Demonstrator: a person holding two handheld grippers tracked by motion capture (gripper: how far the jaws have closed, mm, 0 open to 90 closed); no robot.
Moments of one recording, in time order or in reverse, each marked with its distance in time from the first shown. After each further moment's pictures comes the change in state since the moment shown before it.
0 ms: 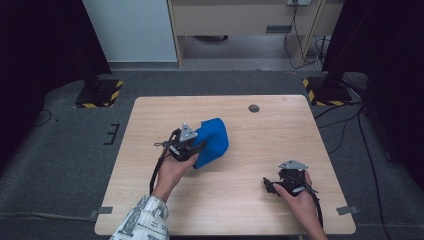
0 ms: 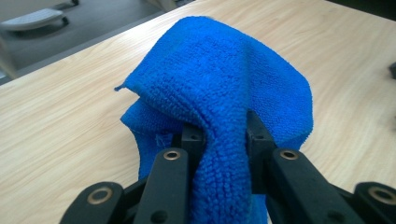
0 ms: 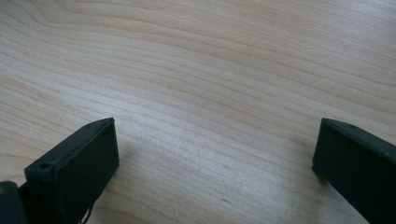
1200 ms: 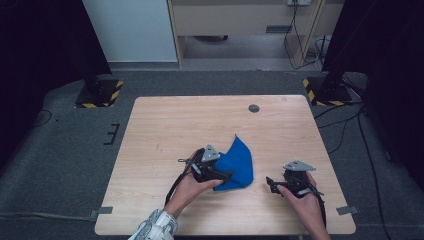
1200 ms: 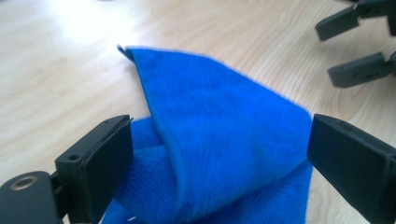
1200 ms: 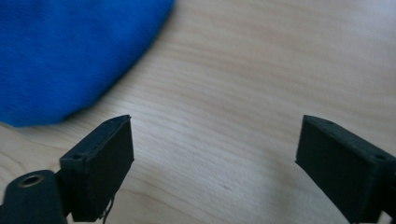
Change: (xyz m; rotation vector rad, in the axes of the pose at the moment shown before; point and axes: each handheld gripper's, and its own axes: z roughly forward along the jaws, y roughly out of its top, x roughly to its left) left arm -0.056 -0.031 0.033 -0.002 -0.180 0.008; right arm -0.001 0.004 -0.021 -0.064 0.054 -0.013
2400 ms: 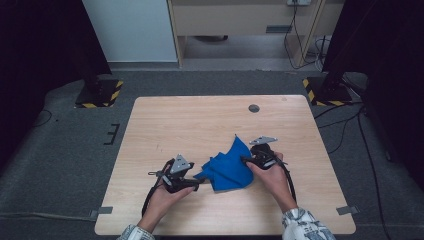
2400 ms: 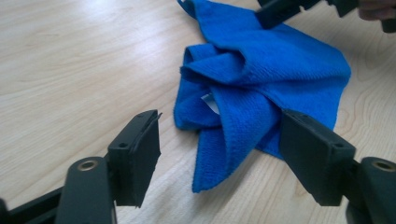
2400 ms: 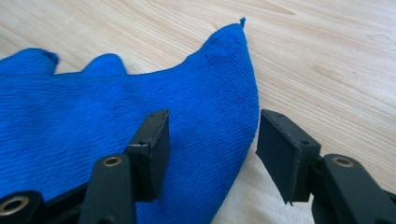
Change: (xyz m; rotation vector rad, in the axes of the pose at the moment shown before) left arm 0.025 -0.061 -0.051 0.022 0.070 -0.055; right arm 0.040 0.081 0.080 0.056 0.088 -0.051
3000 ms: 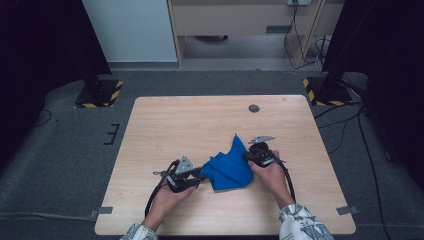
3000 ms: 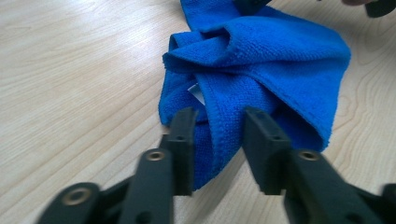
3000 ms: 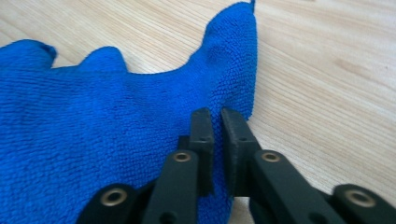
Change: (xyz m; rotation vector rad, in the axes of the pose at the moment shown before) left arm -0.002 -0.001 0.012 0.028 -0.010 0.045; right arm -0.004 0.000 0.011 0.019 0.054 -0.005
